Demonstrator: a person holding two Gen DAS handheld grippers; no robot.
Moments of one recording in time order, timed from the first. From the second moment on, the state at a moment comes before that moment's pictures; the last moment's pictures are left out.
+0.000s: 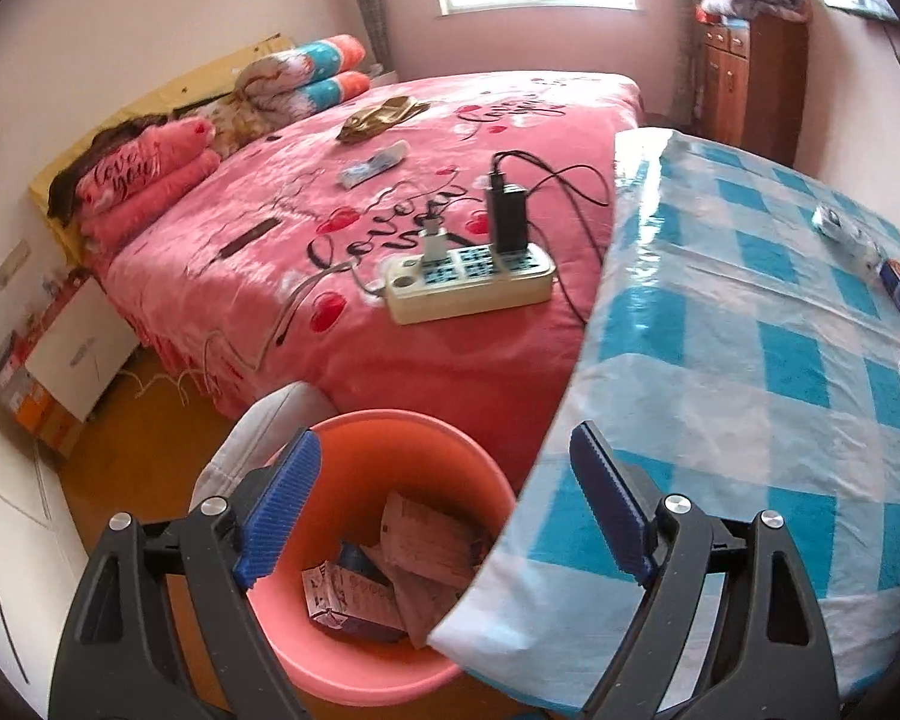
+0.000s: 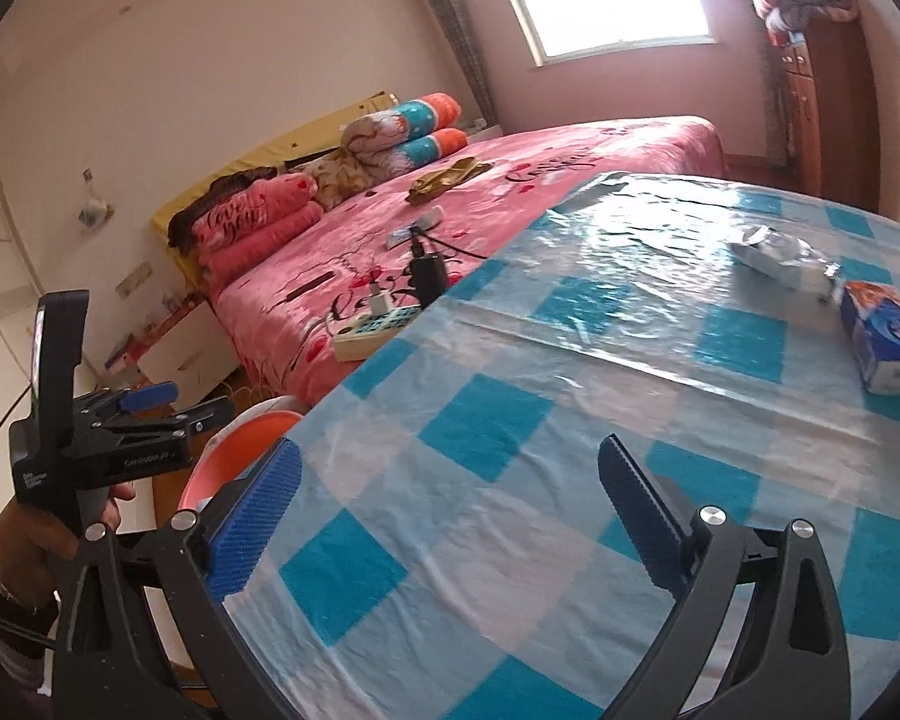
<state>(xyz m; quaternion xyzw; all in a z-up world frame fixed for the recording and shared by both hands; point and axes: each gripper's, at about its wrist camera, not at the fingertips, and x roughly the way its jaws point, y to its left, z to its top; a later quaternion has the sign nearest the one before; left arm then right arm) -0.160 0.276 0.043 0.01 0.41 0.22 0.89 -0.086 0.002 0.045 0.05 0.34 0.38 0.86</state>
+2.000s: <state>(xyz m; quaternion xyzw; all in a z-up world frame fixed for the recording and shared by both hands) 0.117 0.034 0.039 -0.12 0.52 0.00 0.85 0.033 -0.164 0.043 0.12 0.39 0.19 0.89</state>
